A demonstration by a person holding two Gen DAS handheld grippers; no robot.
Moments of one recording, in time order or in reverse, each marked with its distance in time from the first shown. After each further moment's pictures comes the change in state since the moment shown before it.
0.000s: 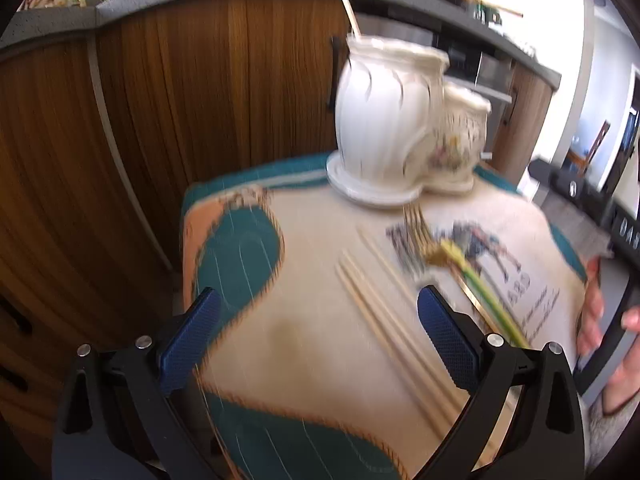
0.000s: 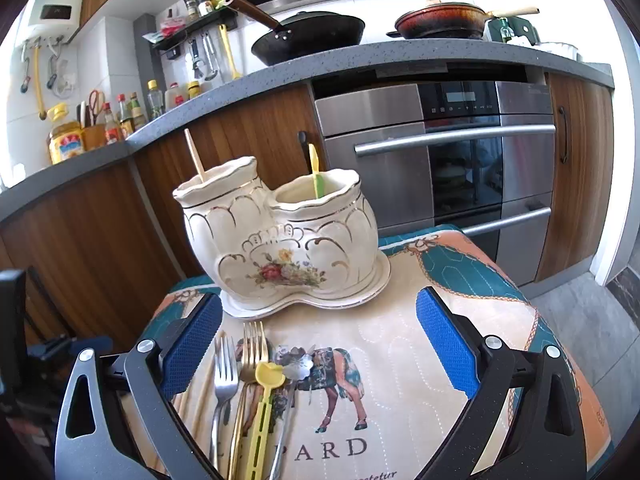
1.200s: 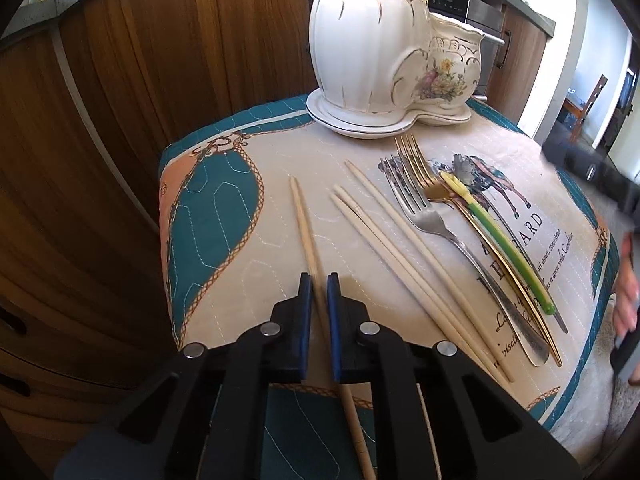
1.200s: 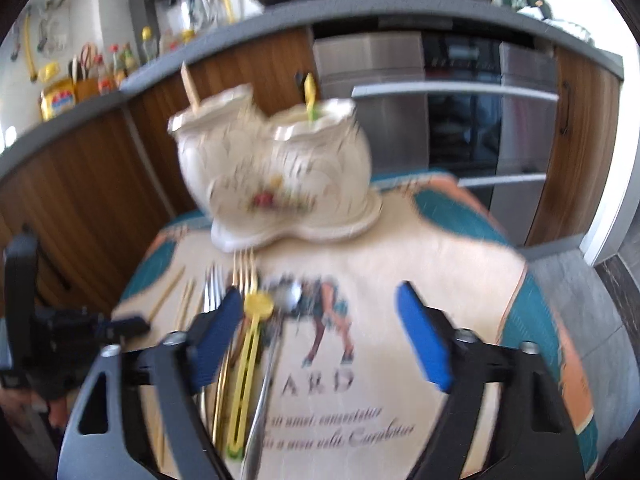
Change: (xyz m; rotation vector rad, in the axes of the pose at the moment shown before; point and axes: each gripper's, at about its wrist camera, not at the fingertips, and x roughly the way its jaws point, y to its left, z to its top) left arm 0.021 -0.006 -0.013 0.084 0.153 -0.013; right arm 0.000 0.003 -0.020 -0.050 0.237 -0.032
